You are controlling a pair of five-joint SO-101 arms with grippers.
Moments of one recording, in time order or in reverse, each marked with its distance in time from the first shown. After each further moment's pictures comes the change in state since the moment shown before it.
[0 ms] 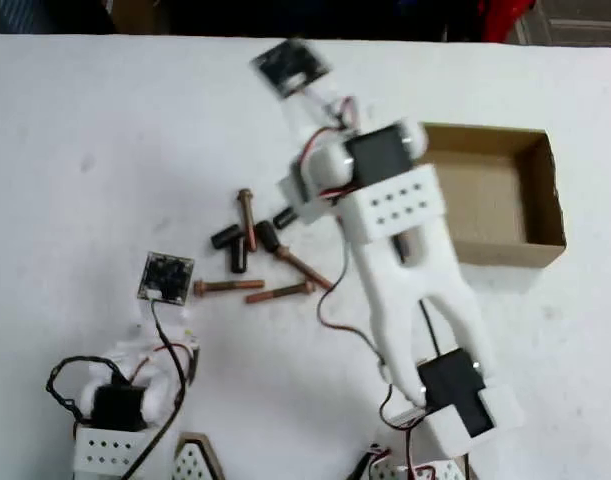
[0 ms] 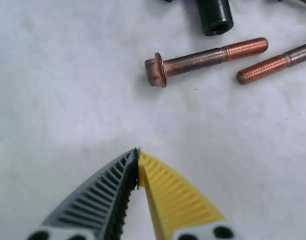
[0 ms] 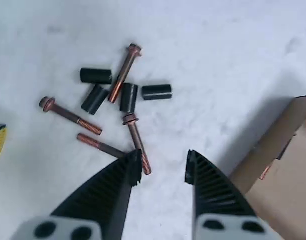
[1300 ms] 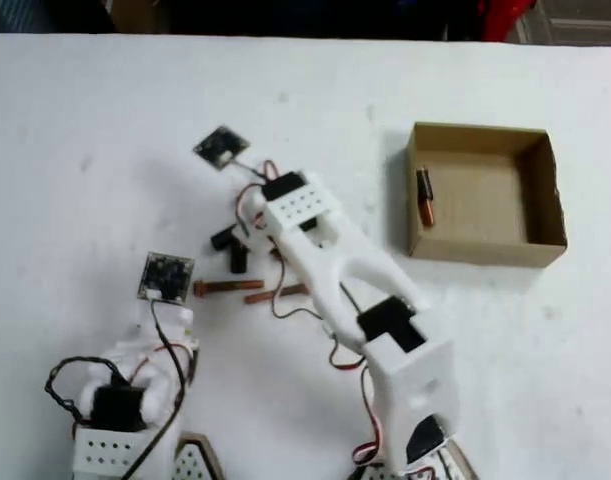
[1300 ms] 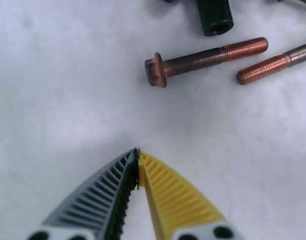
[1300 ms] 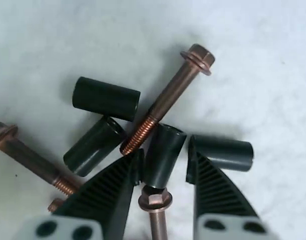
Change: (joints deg) left arm 0.0 0.0 0.0 0.0 0.0; right arm -6.2 25.1 17.3 -36.1 4.2
